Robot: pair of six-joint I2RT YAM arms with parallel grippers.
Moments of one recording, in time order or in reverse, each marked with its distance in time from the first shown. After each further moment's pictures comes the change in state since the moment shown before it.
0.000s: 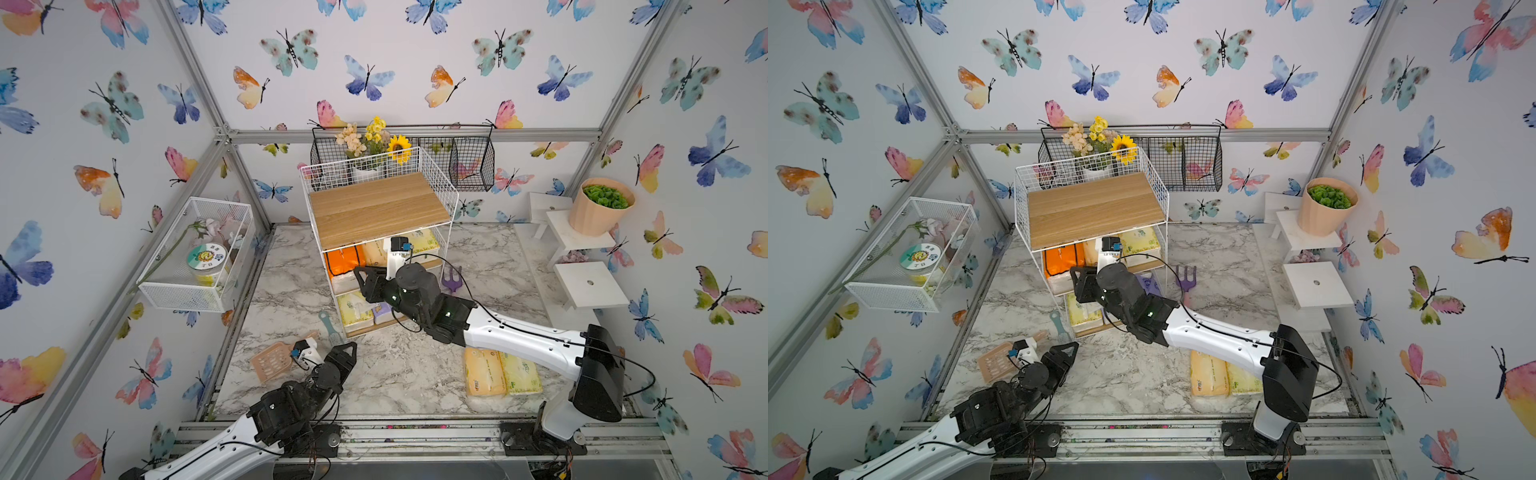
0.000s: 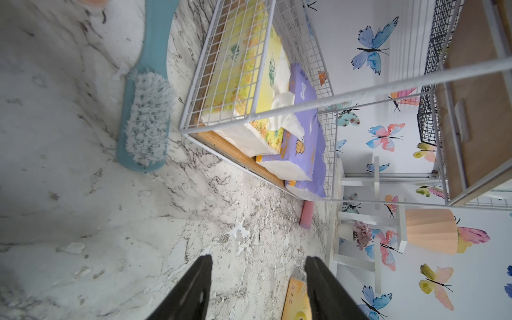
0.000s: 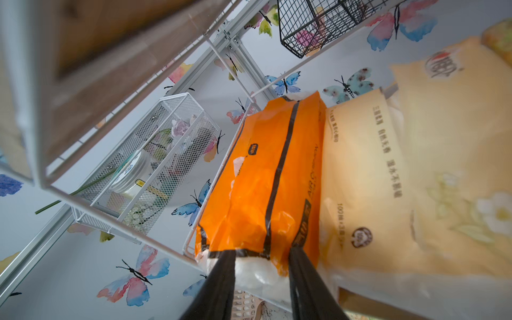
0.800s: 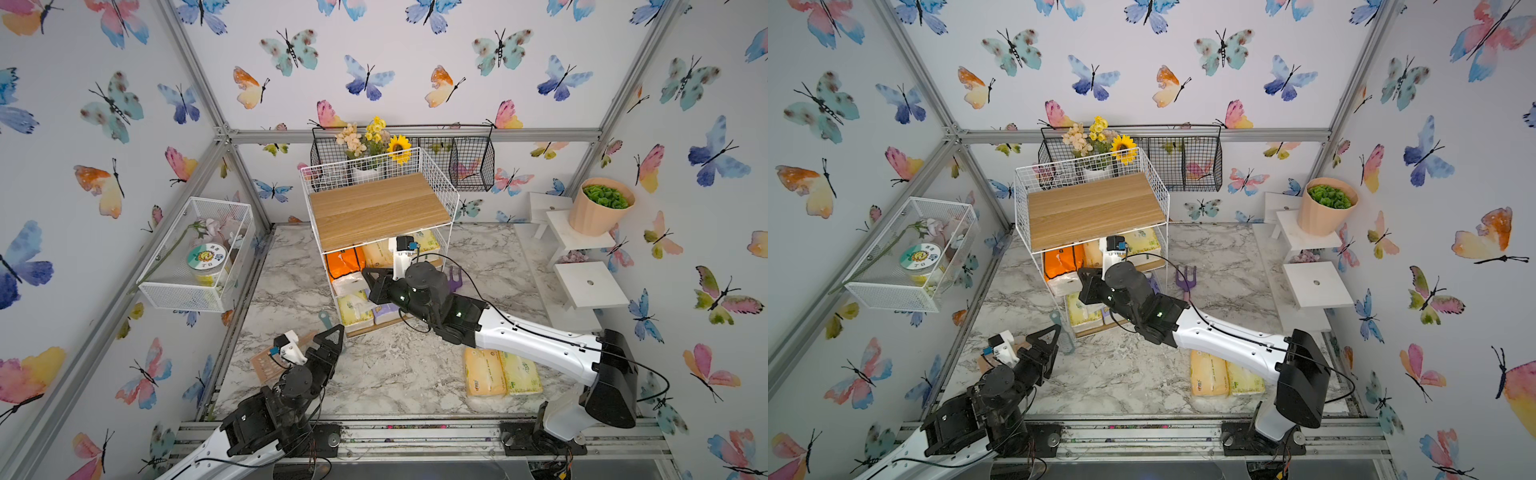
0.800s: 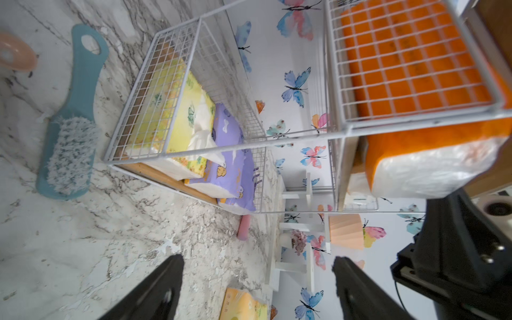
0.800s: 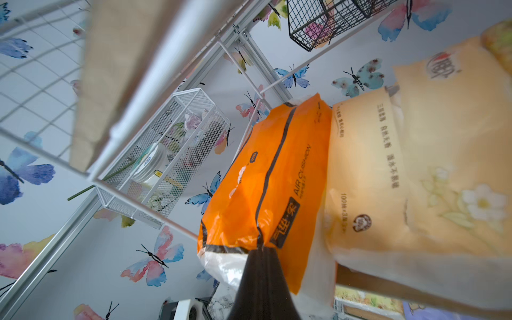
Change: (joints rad) left arm 0.000 -0.207 0.145 -0.055 -0.096 0.049; right arm 0.000 -0.096 -0.044 -0.035 -0.079 0.018
